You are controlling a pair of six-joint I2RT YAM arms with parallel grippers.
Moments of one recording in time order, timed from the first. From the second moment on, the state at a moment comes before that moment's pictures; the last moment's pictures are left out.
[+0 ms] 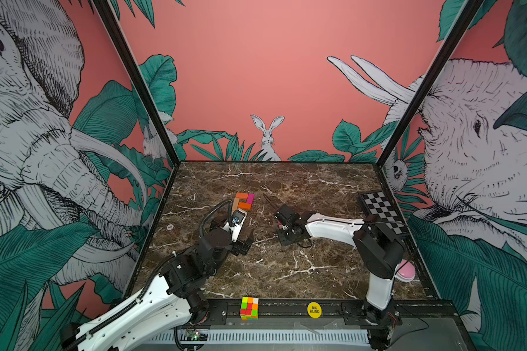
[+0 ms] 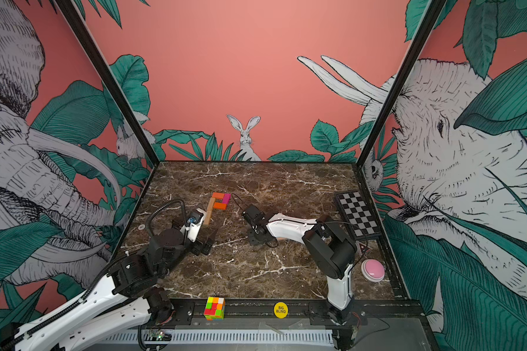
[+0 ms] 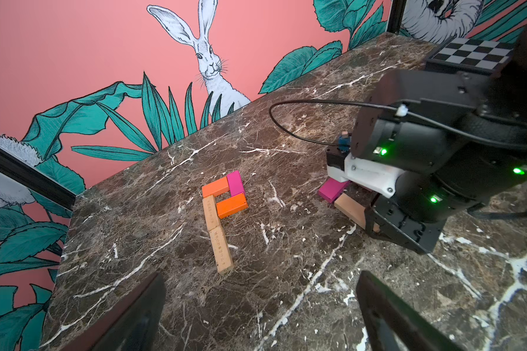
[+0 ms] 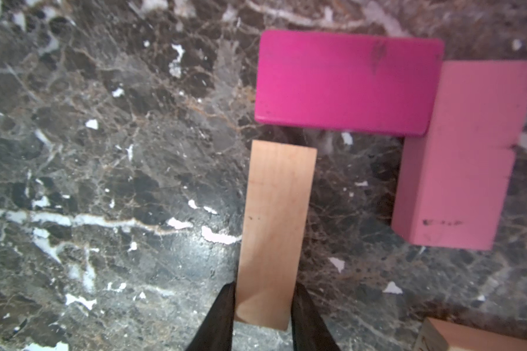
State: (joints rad) left arm -0.93 0.65 0.68 -0.46 -0.49 0.03; right arm 0.84 1.88 1.20 -0.55 0.05 0.47
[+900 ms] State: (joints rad) left arm -0.93 0.65 0.68 -0.46 -0.49 0.03; right arm 0.84 1.89 1.24 -0.59 0.05 0.47
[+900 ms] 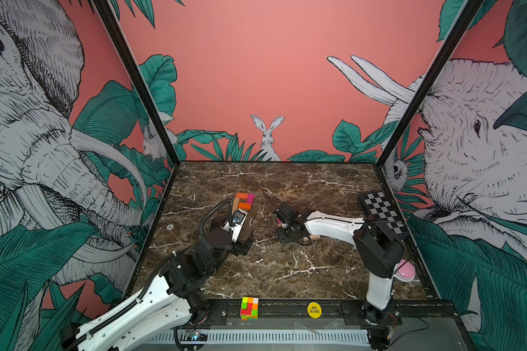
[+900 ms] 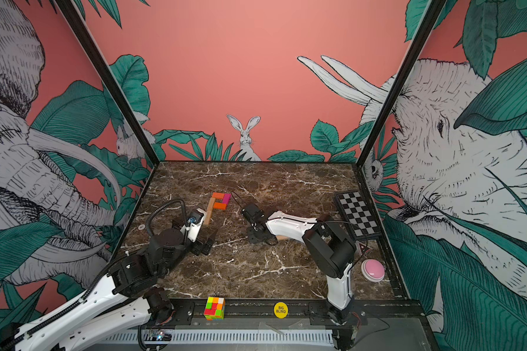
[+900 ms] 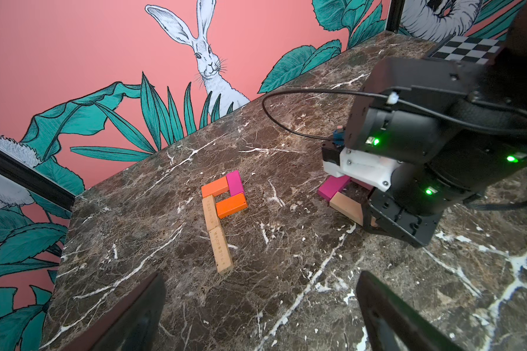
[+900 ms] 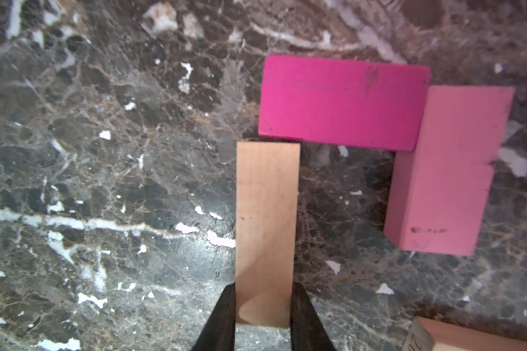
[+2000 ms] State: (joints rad) left arm -0.93 0.65 0.68 -0.46 -0.49 0.03; right arm 0.82 1.90 1.24 -0.59 0.03 0.48
